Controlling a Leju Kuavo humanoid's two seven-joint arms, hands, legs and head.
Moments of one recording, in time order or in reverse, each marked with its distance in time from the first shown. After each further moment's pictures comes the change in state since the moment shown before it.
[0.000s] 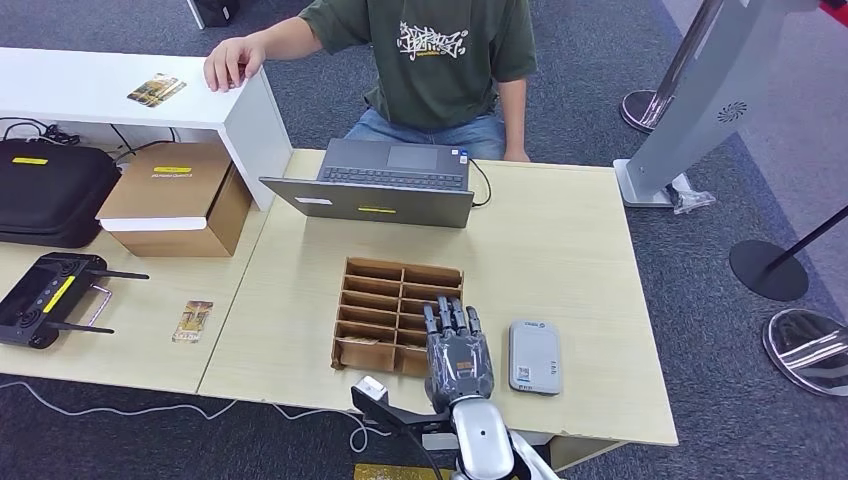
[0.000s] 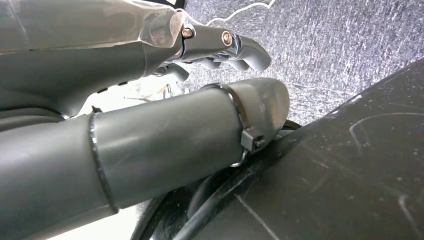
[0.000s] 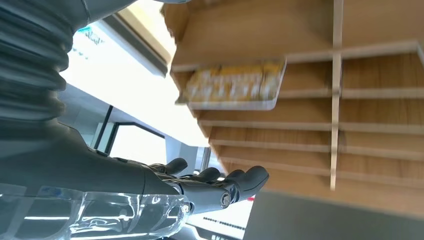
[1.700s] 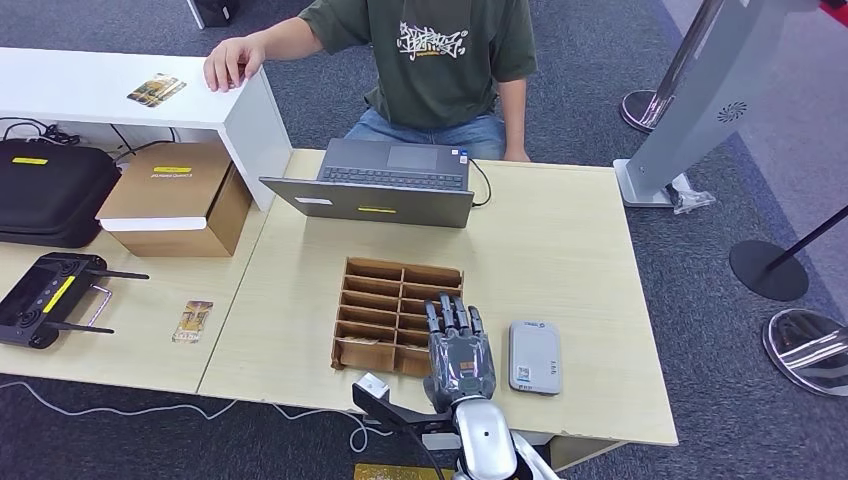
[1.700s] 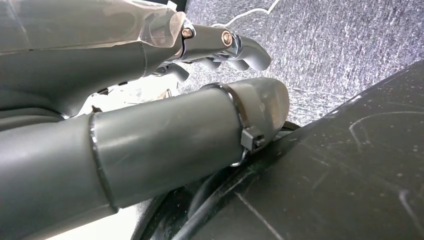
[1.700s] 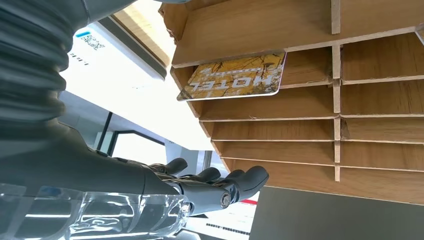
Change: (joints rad) left arm 0.002 -0.001 0.000 0.000 -0.023 0.006 0.000; right arm 0.006 -0.003 -0.004 -0.001 -0.032 -0.030 0.001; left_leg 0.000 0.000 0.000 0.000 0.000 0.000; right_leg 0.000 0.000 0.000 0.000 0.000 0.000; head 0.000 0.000
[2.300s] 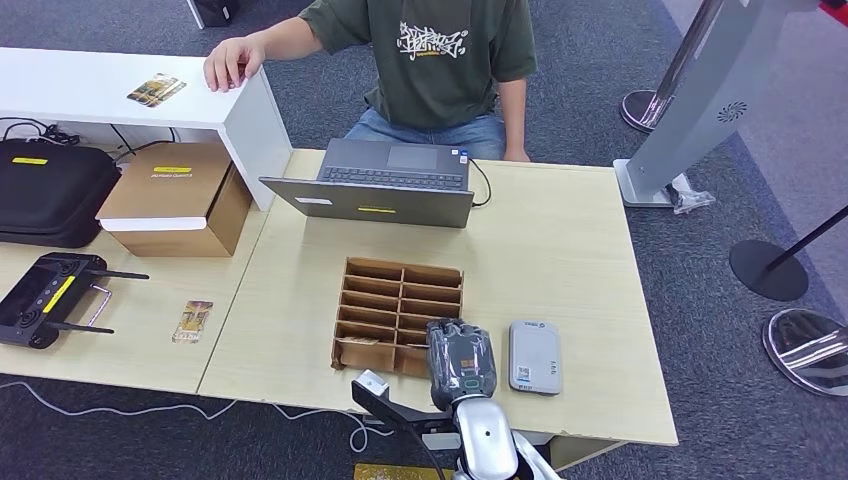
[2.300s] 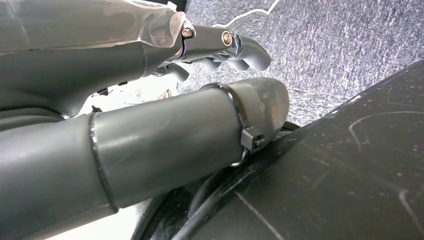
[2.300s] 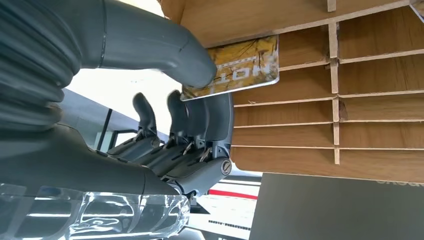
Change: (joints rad) left arm 0.000 0.000 0.000 0.000 -0.002 0.001 -0.002; right arm 0.001 0.000 0.000 -0.017 0.003 -0.013 0.001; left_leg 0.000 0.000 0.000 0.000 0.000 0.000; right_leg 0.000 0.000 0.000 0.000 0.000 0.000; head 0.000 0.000
